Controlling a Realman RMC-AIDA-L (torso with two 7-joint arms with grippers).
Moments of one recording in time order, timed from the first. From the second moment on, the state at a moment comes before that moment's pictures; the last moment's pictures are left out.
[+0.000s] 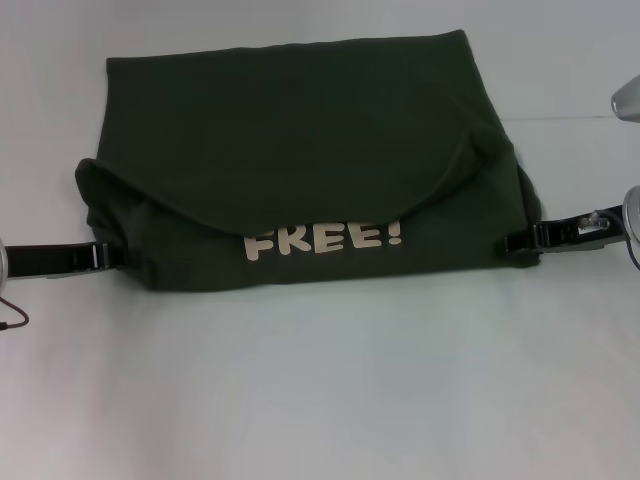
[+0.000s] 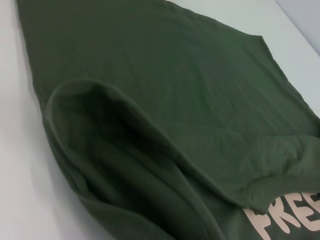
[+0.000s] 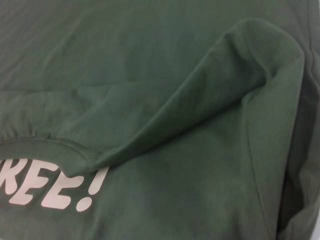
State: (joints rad) left arm -0.66 -1.96 0.60 0.49 2.28 1.16 -2.09; right arm 0.80 1.93 -0.86 -0.44 -2.40 -0.99 2.36
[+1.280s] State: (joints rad) left arm -0.66 -1.95 0.59 0.50 2.27 1.20 -2.10; right arm 0.78 1.91 -0.86 -0.45 -2.40 -1.03 2.35
